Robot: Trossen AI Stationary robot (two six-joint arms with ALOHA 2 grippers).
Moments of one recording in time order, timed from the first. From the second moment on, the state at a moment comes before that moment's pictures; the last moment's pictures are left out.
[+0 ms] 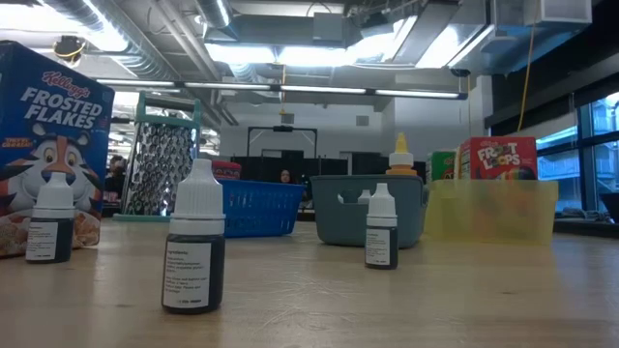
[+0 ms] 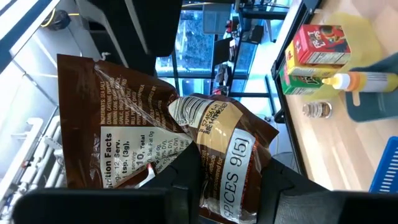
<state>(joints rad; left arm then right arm) -0.89 1.77 1.64 -1.33 -1.57 0.03 0.64 2.13 2.31 -0.66 1.07 0.07</state>
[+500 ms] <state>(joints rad) -0.86 1.77 1.64 -1.33 -1.57 0.01 0.57 2.13 2.31 -0.60 0.96 0.01</state>
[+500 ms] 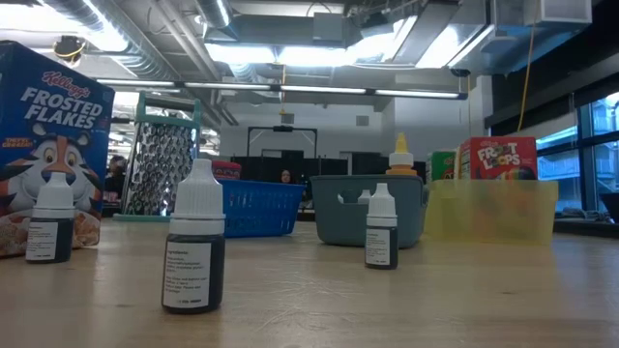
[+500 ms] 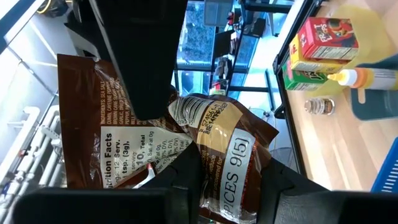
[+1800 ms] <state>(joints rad) -0.89 1.77 1.67 -1.30 -1.54 -0.12 0.56 2.13 2.31 -0.63 0.89 -0.02</state>
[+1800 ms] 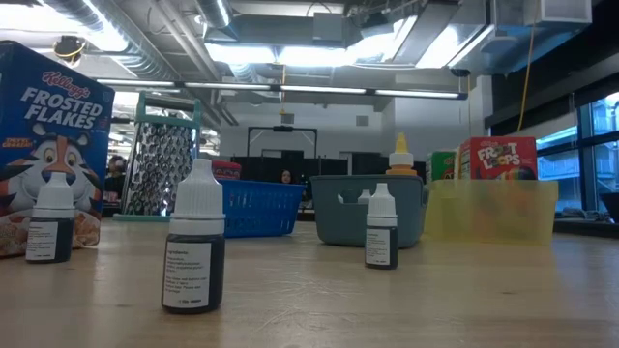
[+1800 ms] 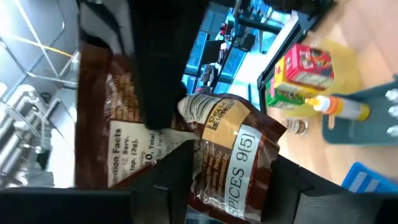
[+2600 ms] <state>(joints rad) -0.98 1.70 1.68 -1.32 -1.57 -0.36 0.63 2.14 2.31 -0.73 1.12 -0.01</state>
